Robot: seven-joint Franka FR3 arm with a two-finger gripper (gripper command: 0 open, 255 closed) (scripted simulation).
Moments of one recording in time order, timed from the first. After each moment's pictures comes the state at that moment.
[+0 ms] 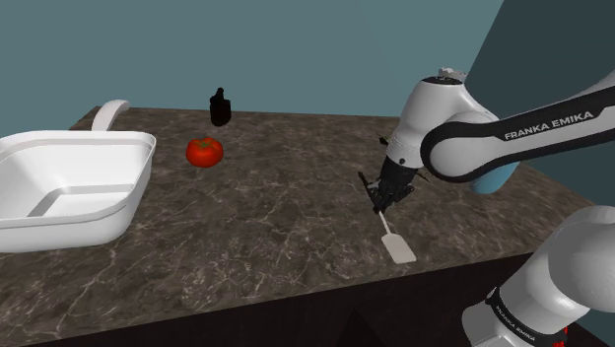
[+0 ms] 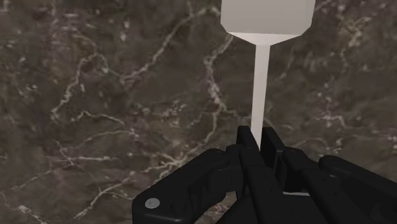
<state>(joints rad) 0.00 -0.51 0.33 -2.78 0.16 2.34 0.60</state>
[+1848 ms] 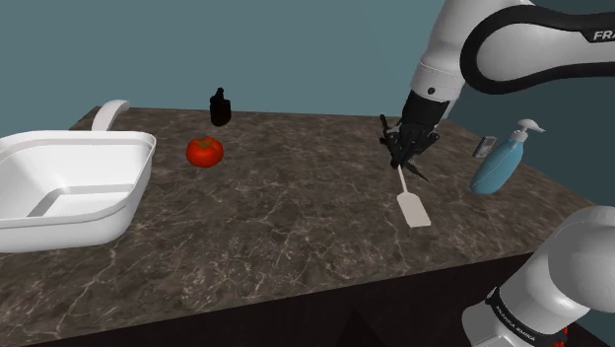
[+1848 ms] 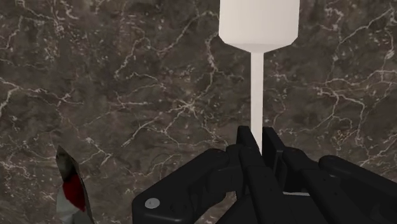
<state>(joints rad) 0.00 -0.67 0.26 -2.50 0.13 1.90 0.58</state>
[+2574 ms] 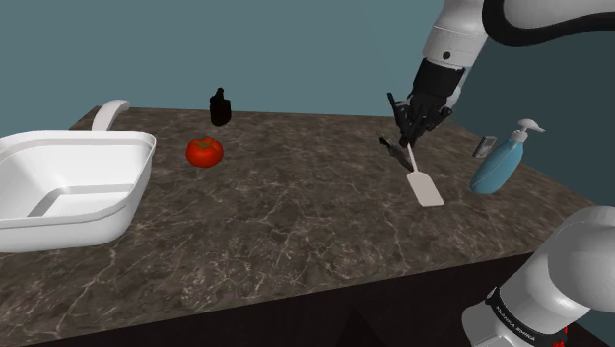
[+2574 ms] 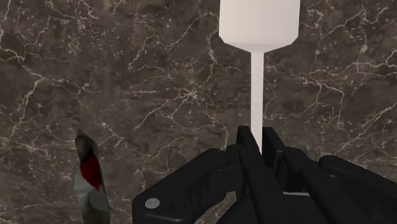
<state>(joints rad) -0.01 -0.67 0.24 -2.36 0.12 1.76 0.58</state>
